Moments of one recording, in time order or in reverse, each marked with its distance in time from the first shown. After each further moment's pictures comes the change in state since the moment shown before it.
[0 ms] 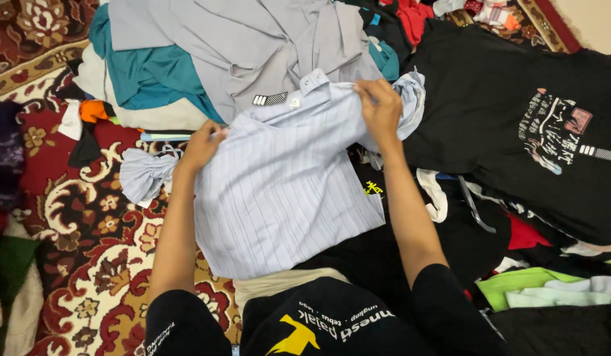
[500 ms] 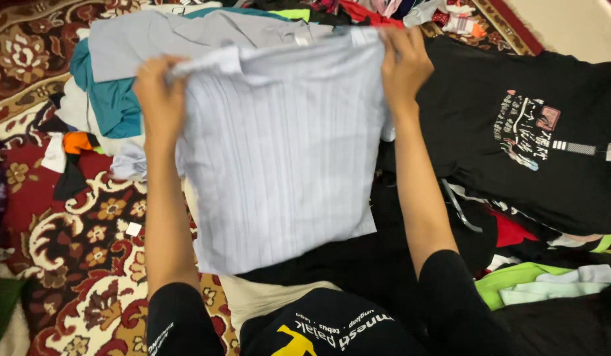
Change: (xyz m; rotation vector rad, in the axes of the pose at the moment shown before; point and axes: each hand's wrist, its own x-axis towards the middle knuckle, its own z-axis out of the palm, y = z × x) left_hand 0.033 0.165 -0.093 0.190 0.632 0.759; right_hand 0.098 0.016 -0.054 -0.405 0.310 -0.158
